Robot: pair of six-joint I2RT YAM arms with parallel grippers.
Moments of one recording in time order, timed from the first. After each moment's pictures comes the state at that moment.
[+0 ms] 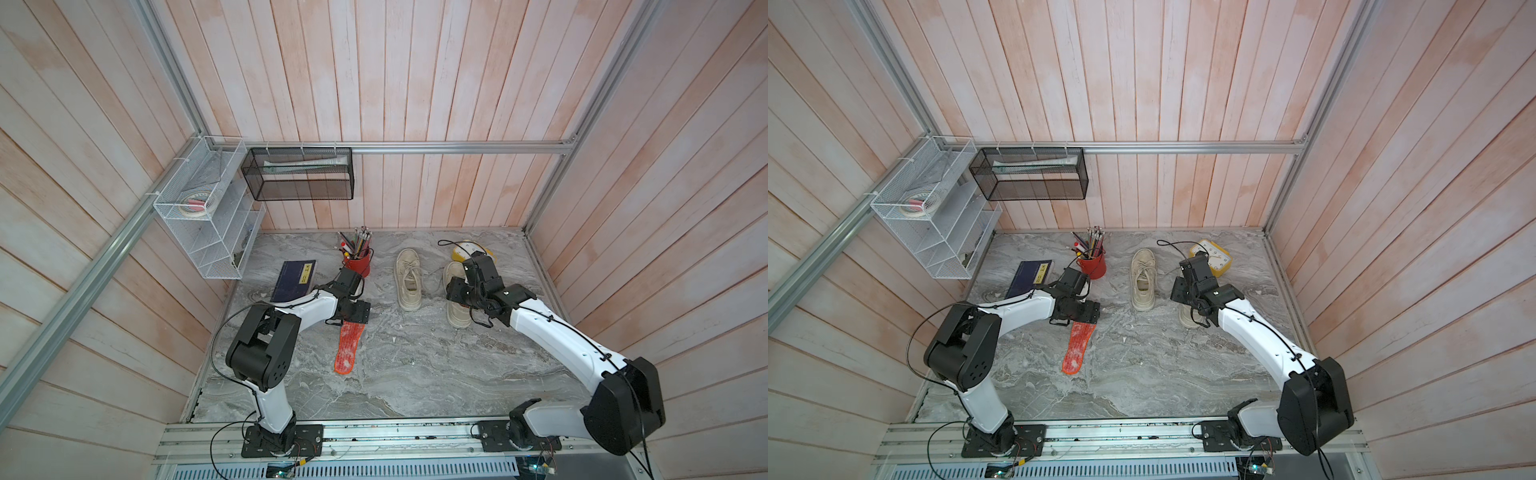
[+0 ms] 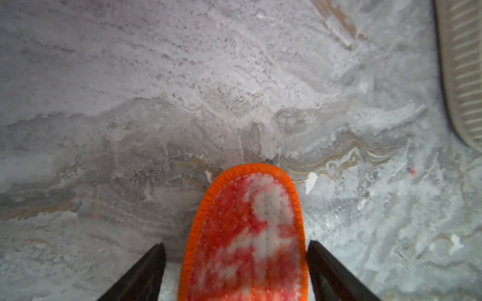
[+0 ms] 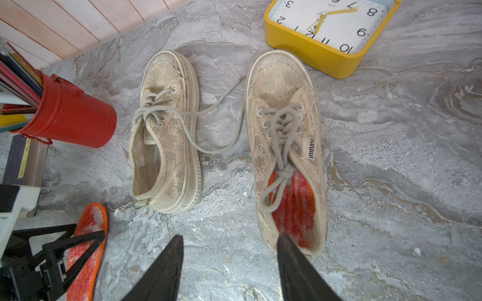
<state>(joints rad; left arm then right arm) -0.44 1.79 1.06 -0.42 0.02 -0.23 0.47 1.34 1.03 -0.53 0.15 0.63</state>
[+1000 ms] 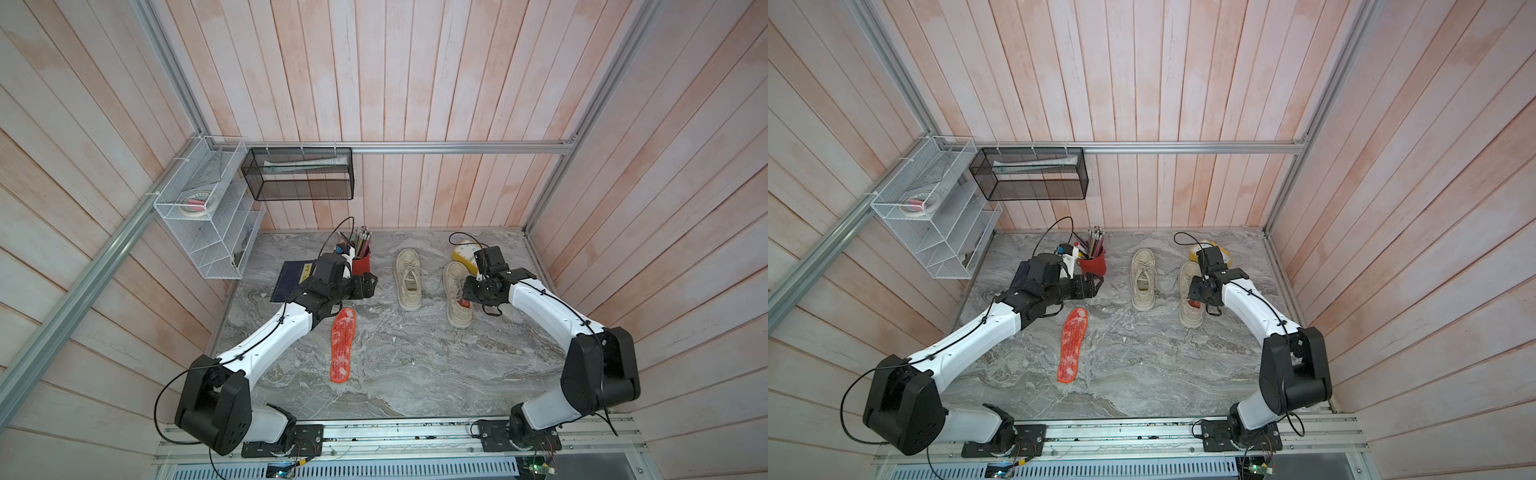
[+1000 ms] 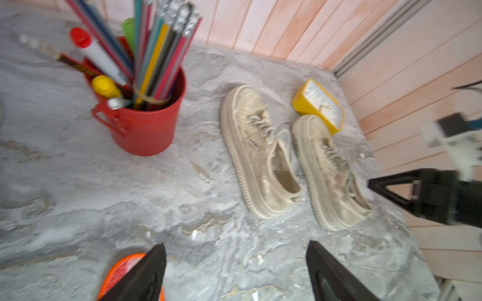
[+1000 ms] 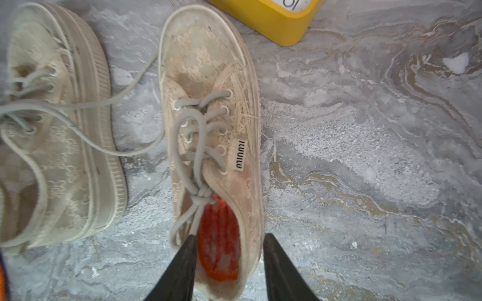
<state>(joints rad) -0.48 1.39 1.01 -0.19 0.18 -0.43 0.26 1.56 1.14 -0.69 0.07 0.49</state>
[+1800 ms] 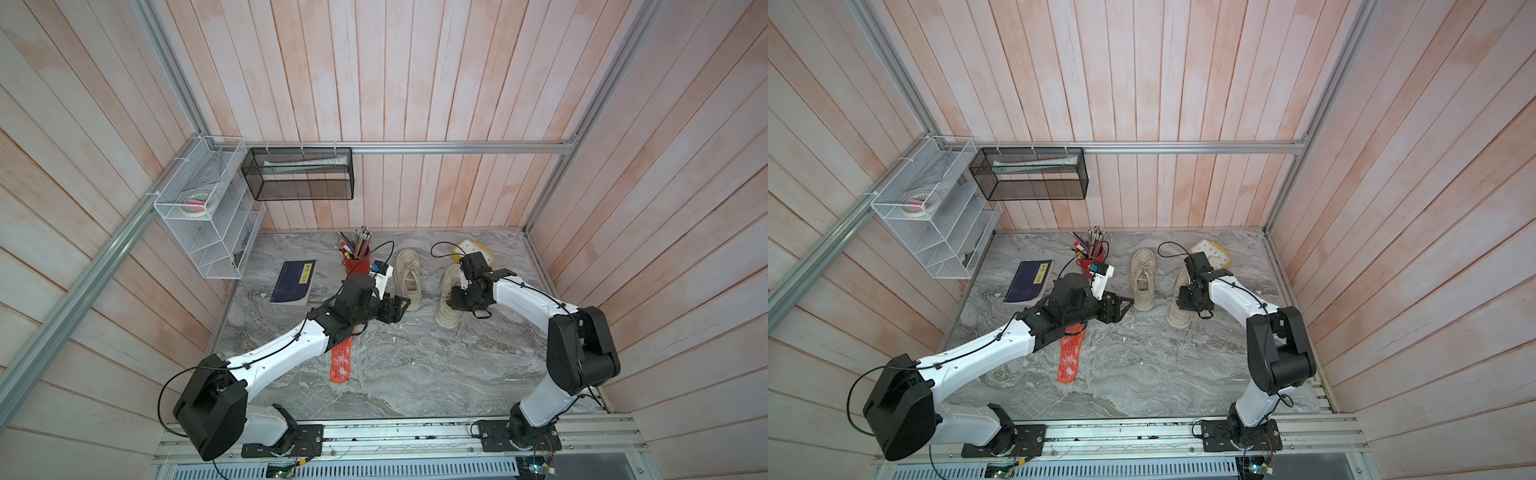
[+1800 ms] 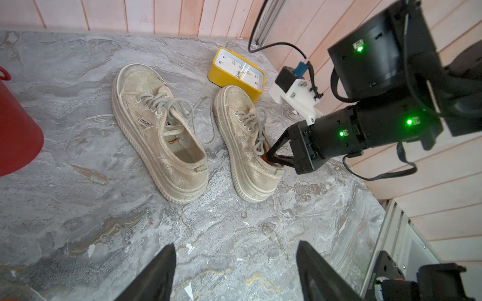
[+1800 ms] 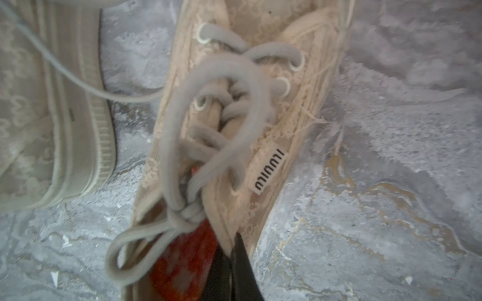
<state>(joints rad) -0.72 1.36 0.90 -0.02 0.18 -0.35 0.34 1.66 1.13 -0.68 -0.03 0.35</state>
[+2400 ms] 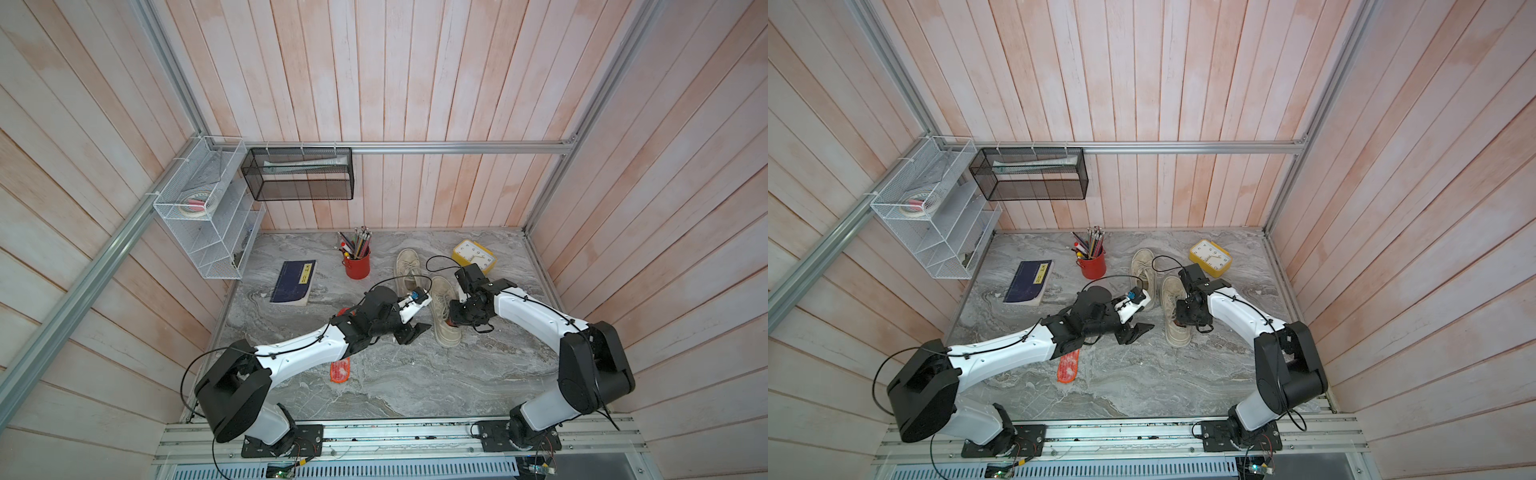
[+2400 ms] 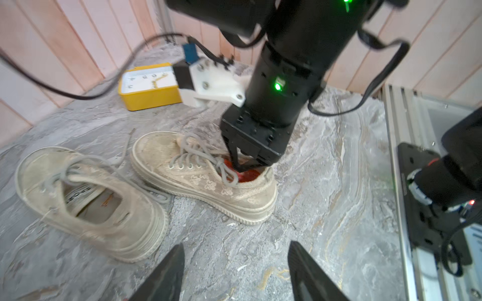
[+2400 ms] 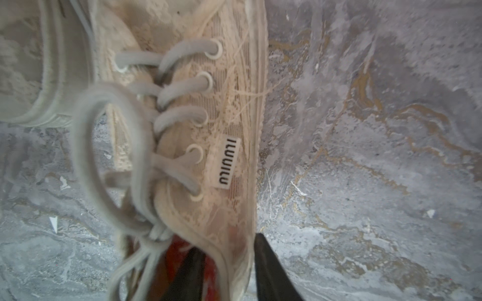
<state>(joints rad) -0.88 1.54 0.93 0.09 0.26 0.18 0.40 1.53 1.03 -0.75 -0.01 0.43</state>
